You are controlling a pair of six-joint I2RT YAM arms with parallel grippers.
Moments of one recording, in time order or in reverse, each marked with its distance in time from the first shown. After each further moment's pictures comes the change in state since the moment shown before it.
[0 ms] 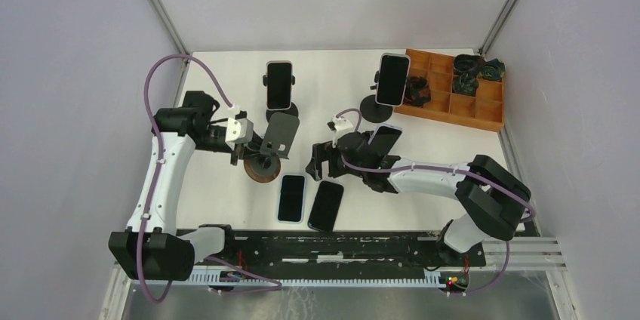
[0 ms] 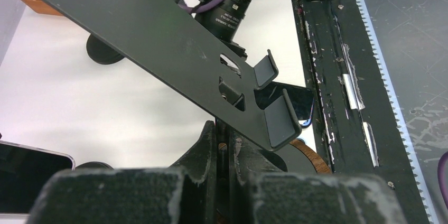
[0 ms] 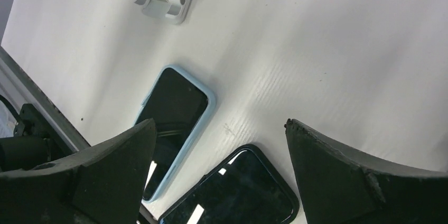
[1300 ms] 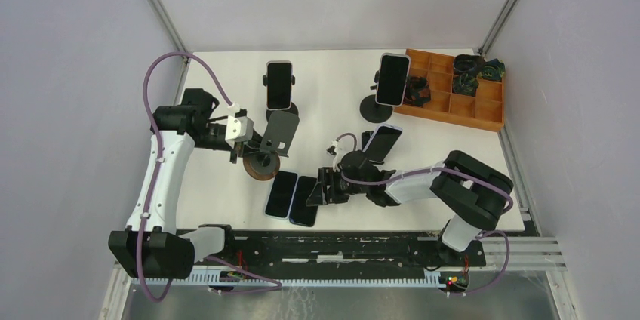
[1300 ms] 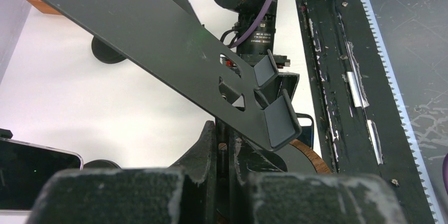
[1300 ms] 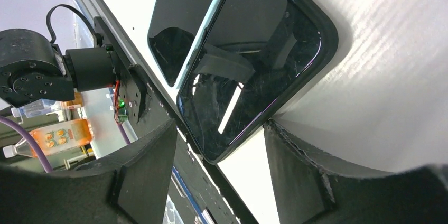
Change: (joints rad) left arm 0.000 0.011 0.027 -0.003 -0.012 0.000; right arm 0.023 0.101 -0.182 0.222 -0.389 0.293
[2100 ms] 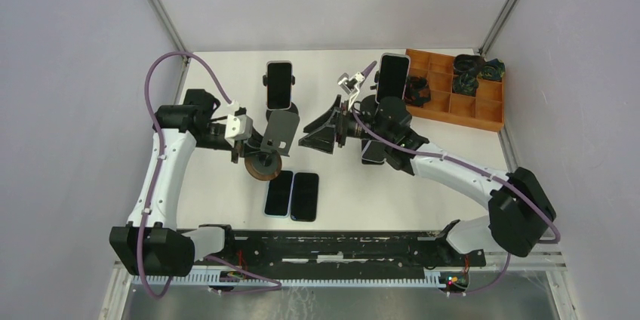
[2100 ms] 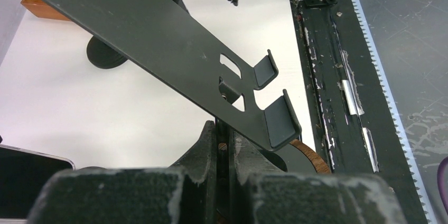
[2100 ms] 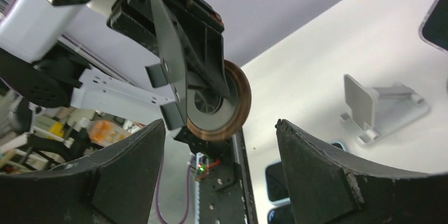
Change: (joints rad) left arm 0.000 0.015 -0.014 0.000 0.035 0.002; right arm -0.222 -0.285 0.318 0.089 -0.330 -0.211
